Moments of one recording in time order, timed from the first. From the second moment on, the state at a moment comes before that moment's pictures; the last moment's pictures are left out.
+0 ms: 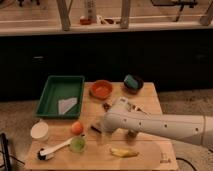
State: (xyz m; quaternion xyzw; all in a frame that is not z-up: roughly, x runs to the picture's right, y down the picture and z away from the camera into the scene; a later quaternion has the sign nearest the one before) arm -0.014 0.227 0.780 -0.27 -0.15 0.02 0.95
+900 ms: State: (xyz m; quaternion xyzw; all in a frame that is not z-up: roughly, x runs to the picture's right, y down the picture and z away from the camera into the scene) arm -0.024 0.241 0.825 -0.30 -0.17 0.03 0.94
